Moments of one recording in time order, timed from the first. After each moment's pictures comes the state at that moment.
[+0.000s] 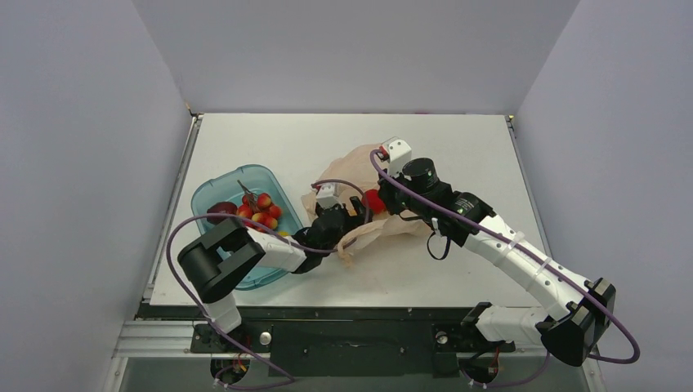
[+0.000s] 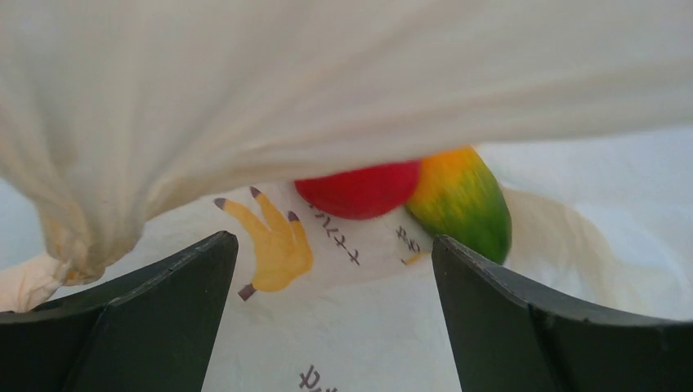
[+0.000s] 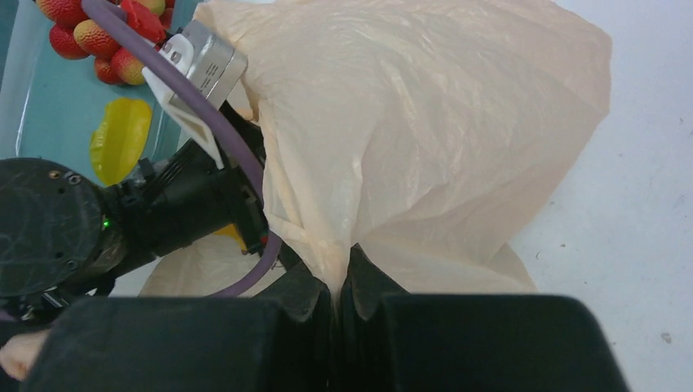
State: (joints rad) left arm -0.90 1.73 0.67 0.72 -0.41 -0.77; right arm 0.73 1.20 1.14 -0.48 0.08 0.09
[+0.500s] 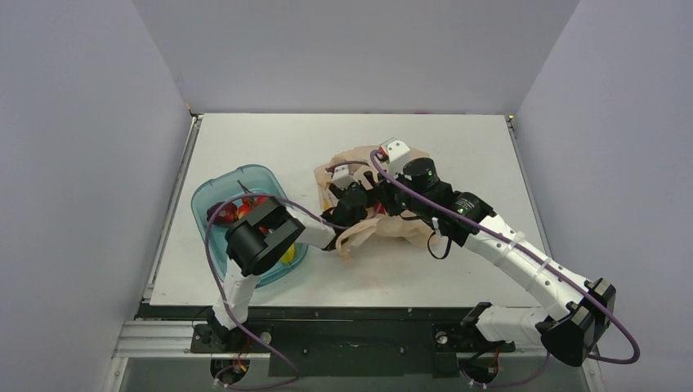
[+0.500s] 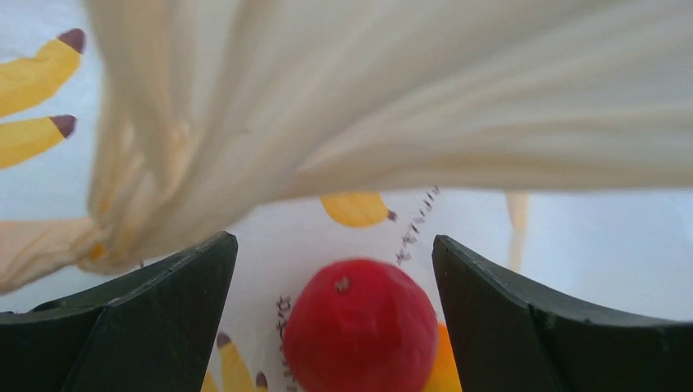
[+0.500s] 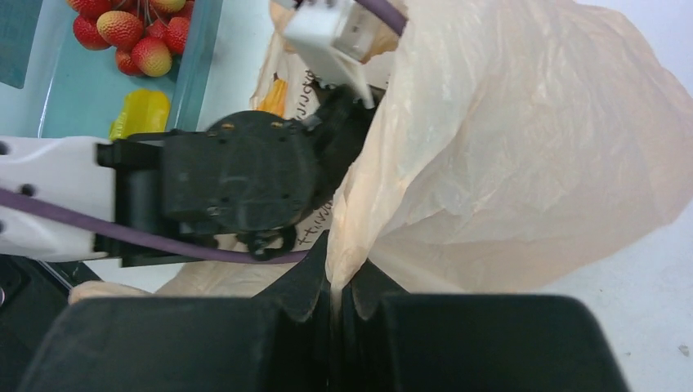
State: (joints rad) left arm -0.86 2.07 1.03 0.83 -0.59 -0.82; right arm 0.73 1.20 1.14 -0.48 0.02 0.09
